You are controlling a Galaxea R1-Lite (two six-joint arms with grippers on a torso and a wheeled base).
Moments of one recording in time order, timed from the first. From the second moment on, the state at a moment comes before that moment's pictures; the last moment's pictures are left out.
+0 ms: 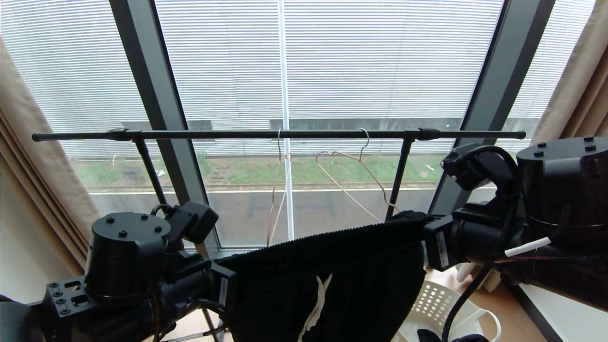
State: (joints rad) left arm -0.62 1.55 -0.47 -0.57 0.11 -0.15; right arm 0.70 1.47 -0.82 -0.12 -0.33 0.17
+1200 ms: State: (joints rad) left arm -0.62 1.76 -1.53 0.27 0.11 -0.04; right arm 1.07 1.26 -0.78 0.16 -0.29 -0.06
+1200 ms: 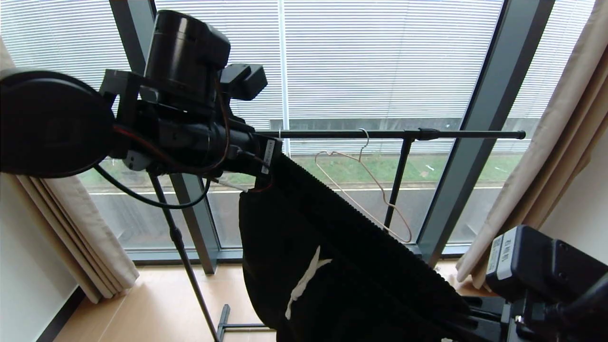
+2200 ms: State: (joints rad) left arm -0.68 2.15 -2.00 0.73 0.15 -0.06; right arm 1.15 1.61 -0.99 0.10 -0.26 -0.02
